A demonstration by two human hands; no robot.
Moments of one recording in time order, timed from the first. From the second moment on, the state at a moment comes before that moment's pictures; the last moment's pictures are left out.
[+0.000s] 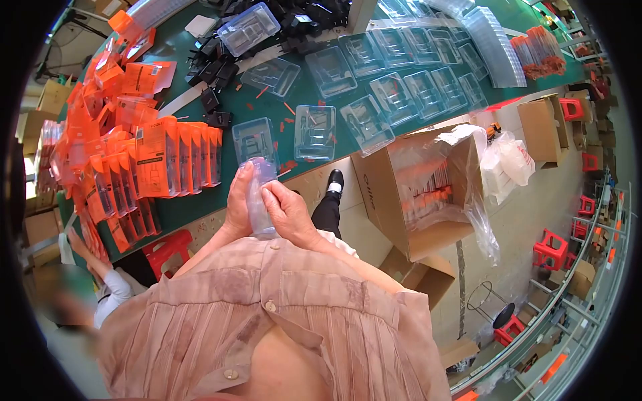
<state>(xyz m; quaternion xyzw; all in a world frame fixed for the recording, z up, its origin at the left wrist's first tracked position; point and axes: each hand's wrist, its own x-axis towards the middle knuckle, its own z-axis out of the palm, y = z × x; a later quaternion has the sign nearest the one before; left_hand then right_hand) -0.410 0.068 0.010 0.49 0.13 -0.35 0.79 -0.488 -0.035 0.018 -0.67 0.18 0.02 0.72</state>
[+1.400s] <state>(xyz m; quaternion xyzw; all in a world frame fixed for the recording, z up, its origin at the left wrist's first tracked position) -0.369 0.067 0.000 0.37 0.10 -0.34 0.86 -0.463 -0.019 0.050 -0.78 0.14 -0.09 0.61</state>
